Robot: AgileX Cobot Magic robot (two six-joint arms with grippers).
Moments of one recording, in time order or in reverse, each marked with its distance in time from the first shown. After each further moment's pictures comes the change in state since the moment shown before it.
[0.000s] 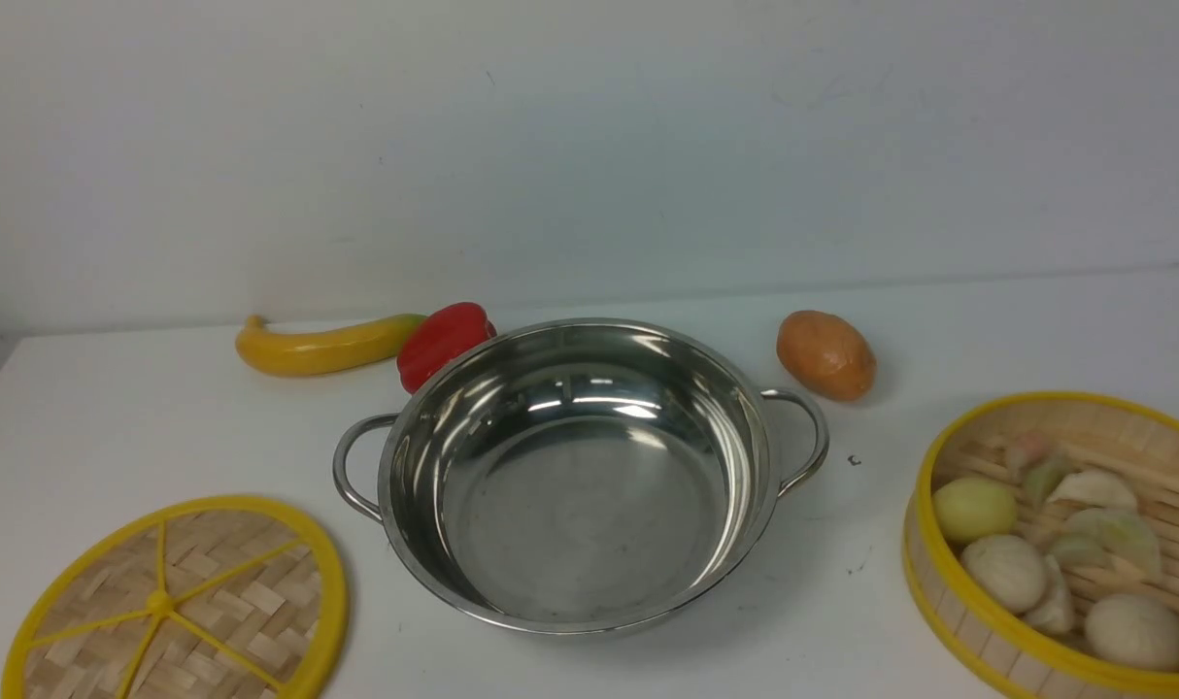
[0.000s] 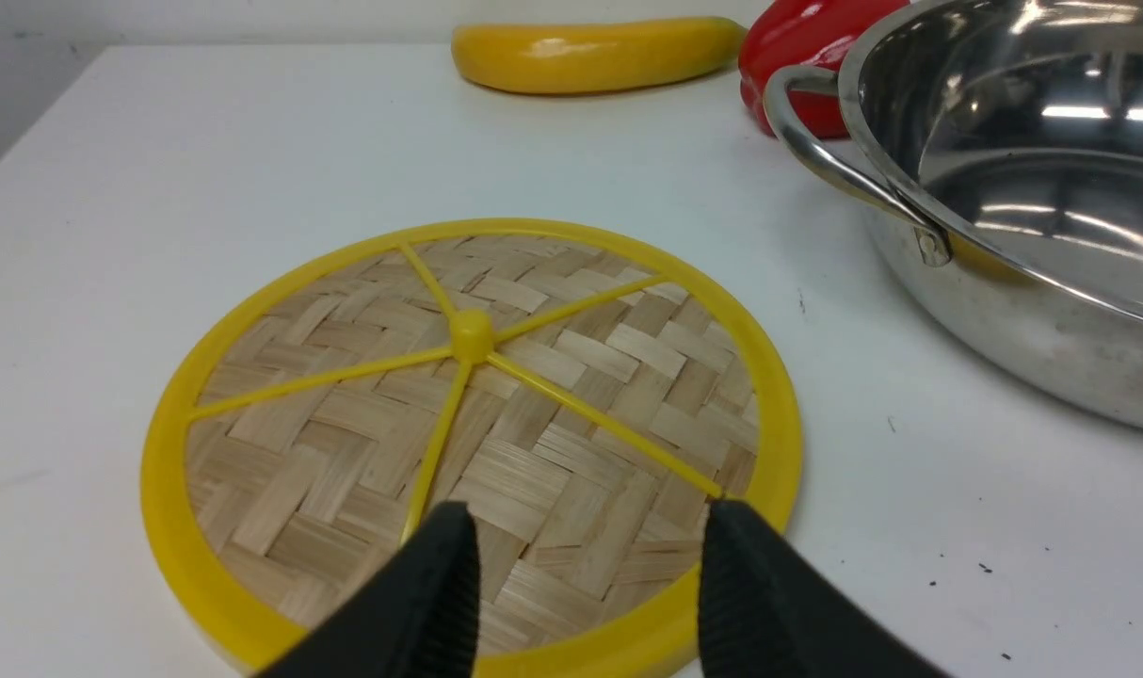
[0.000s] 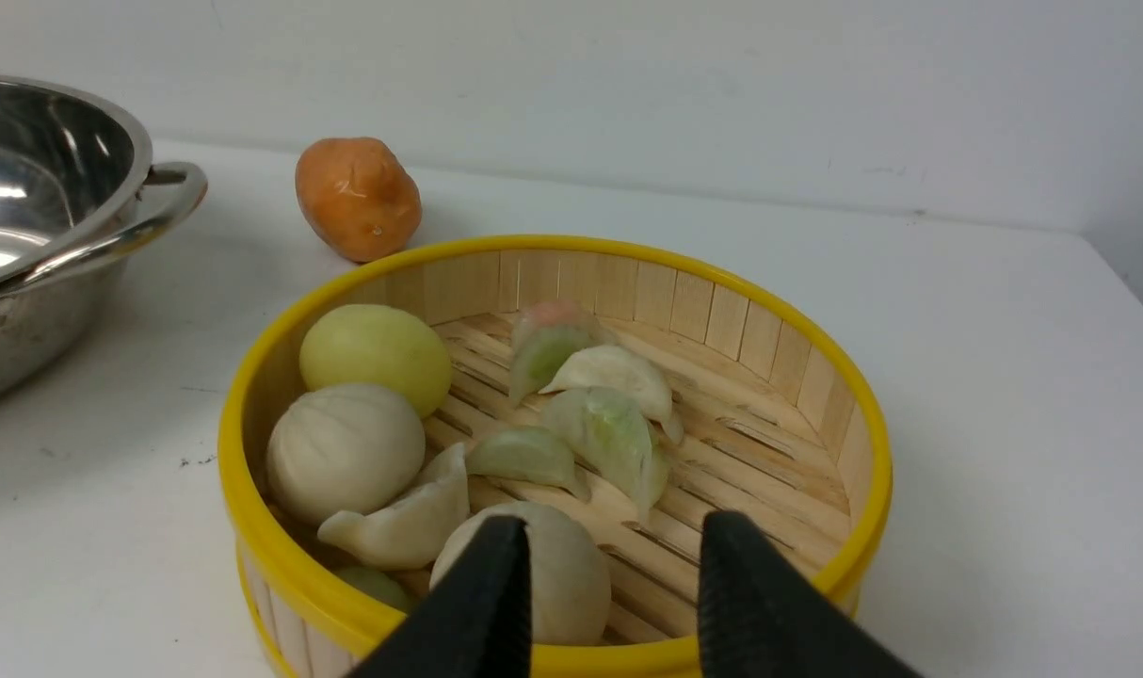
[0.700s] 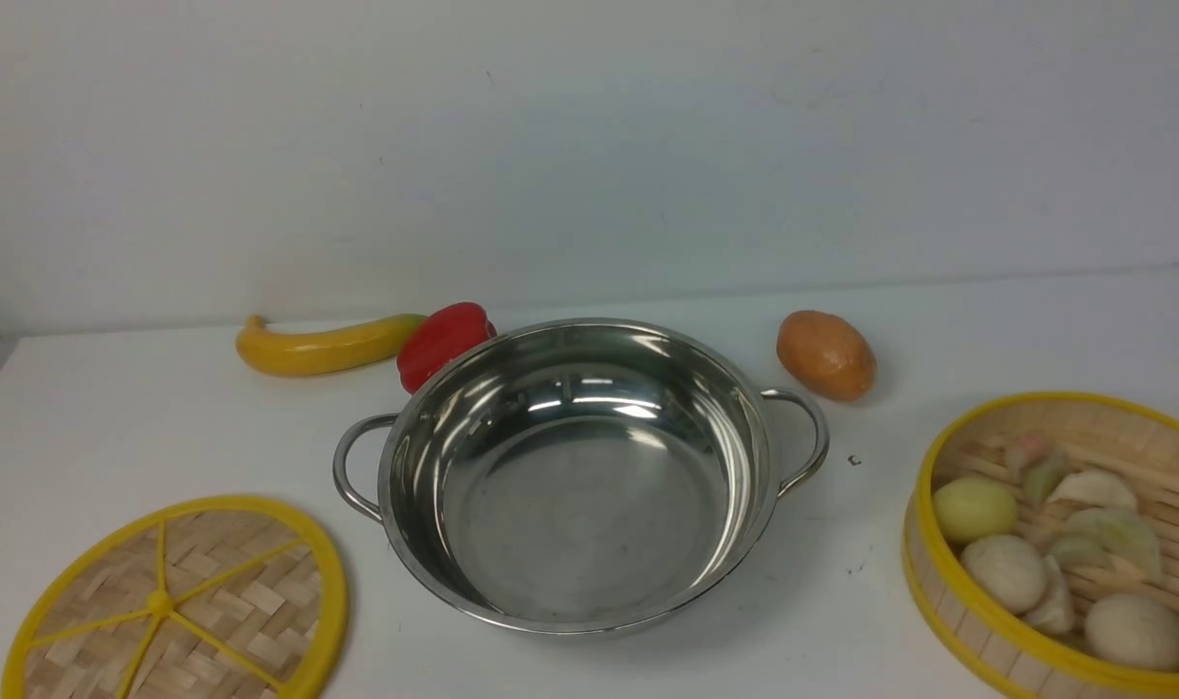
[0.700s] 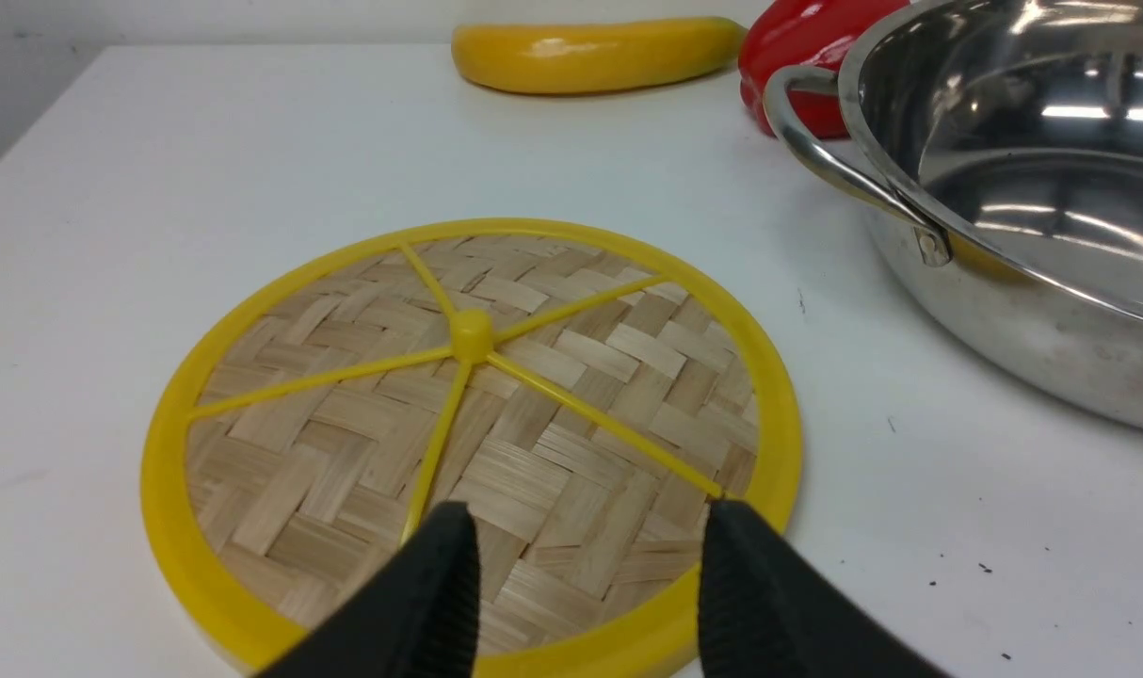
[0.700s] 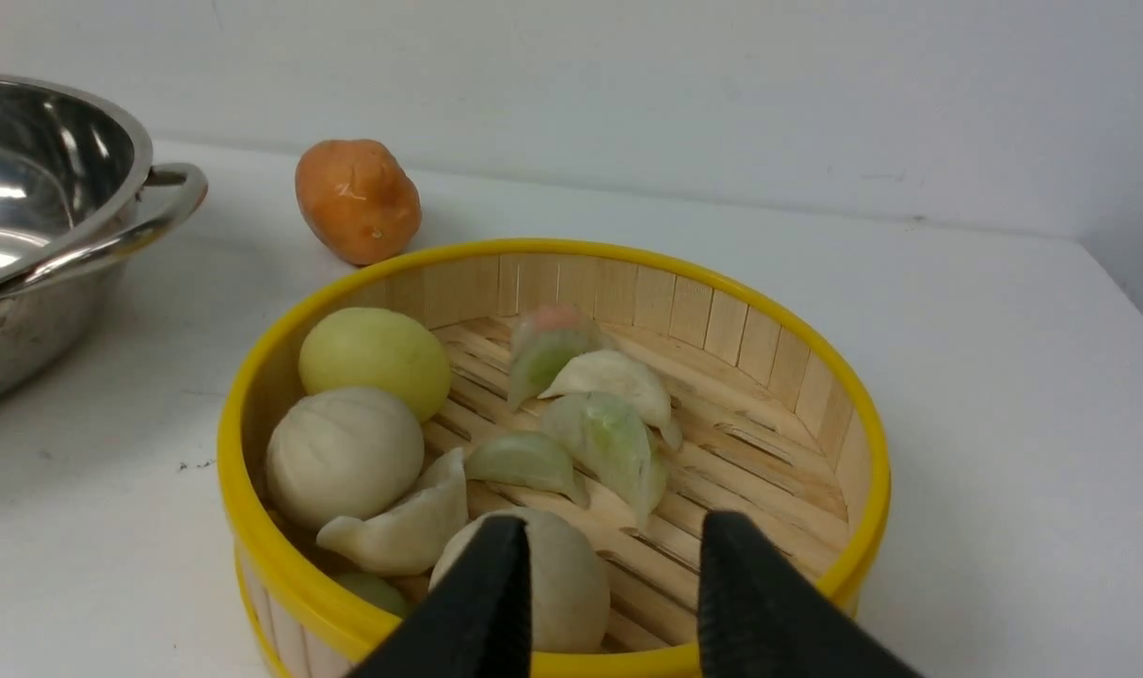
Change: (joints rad) right arm 0.000 0.000 0.000 0.012 -0.015 -0.004; left arm 0.000 0.000 0.000 0.000 0.000 0.000
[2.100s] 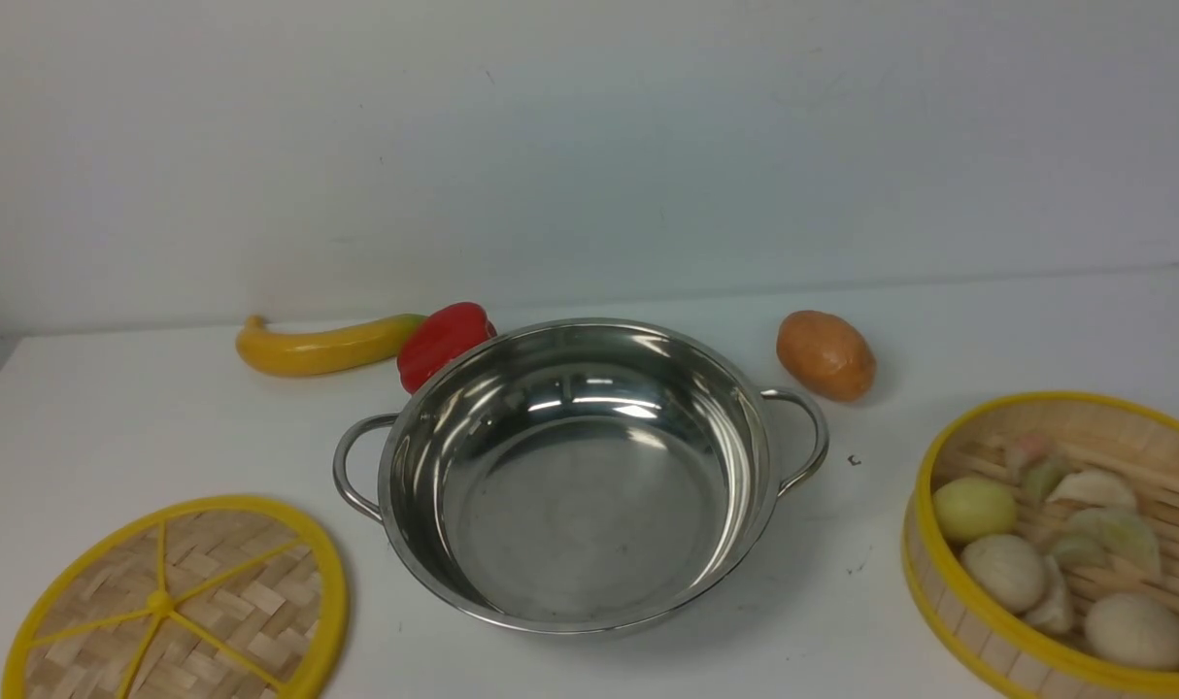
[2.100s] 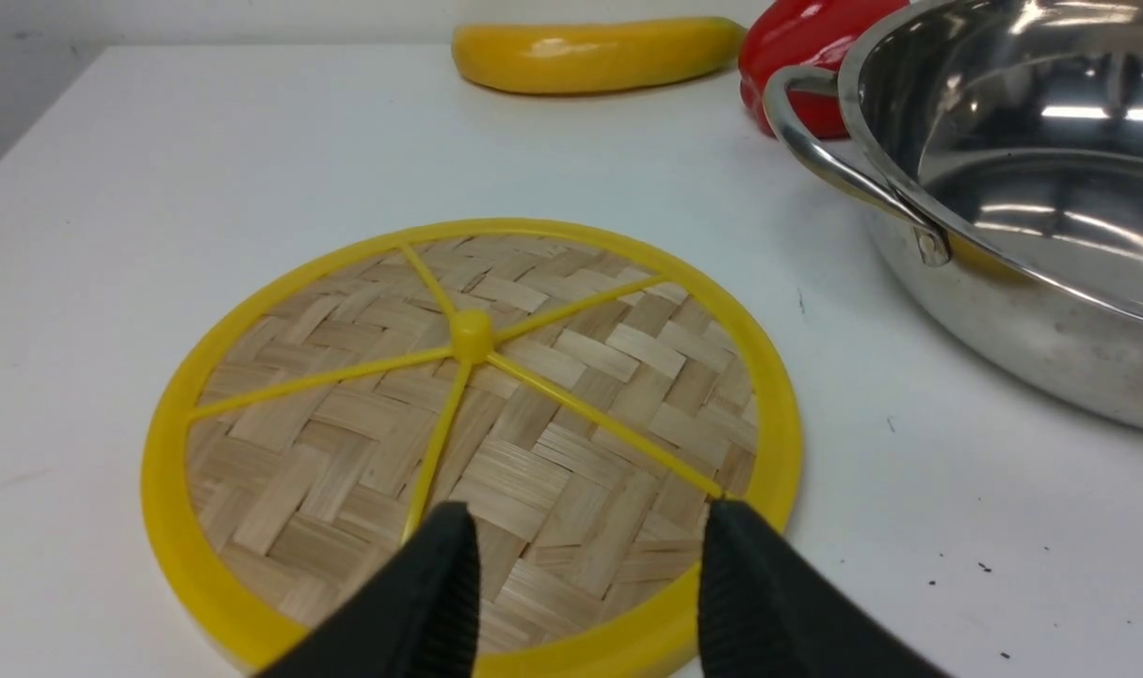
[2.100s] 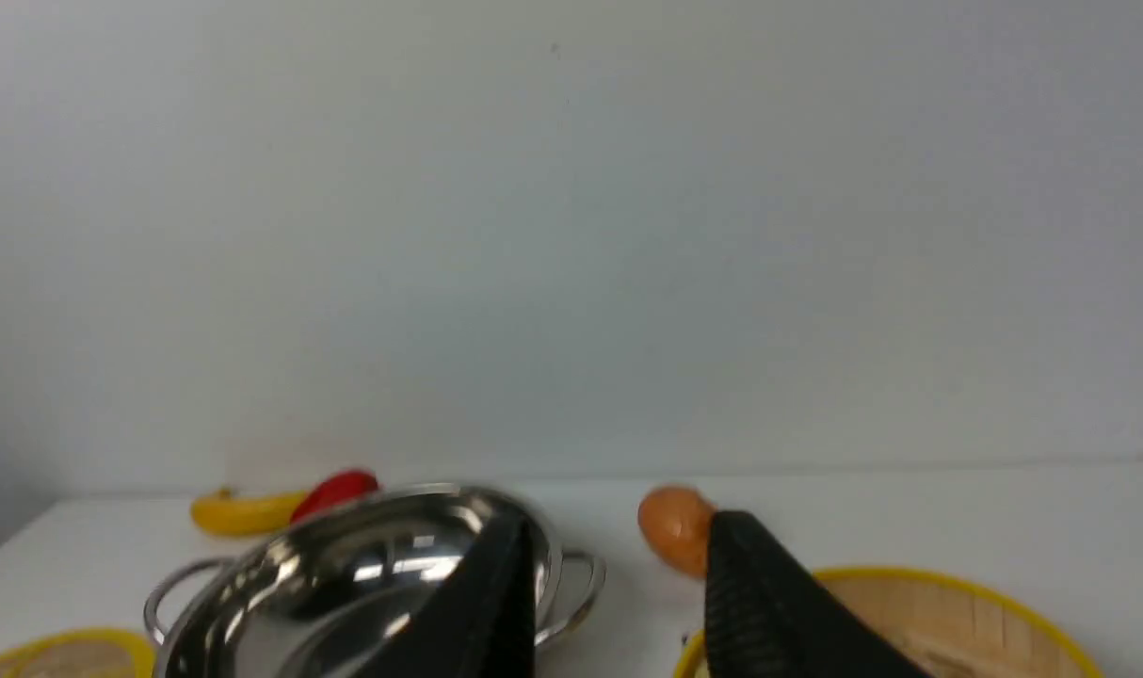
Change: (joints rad) right arm 0.000 0.085 -0.742 0.292 0.571 0.070; left arm 0.000 0.000 0.000 0.000 0.000 0.000
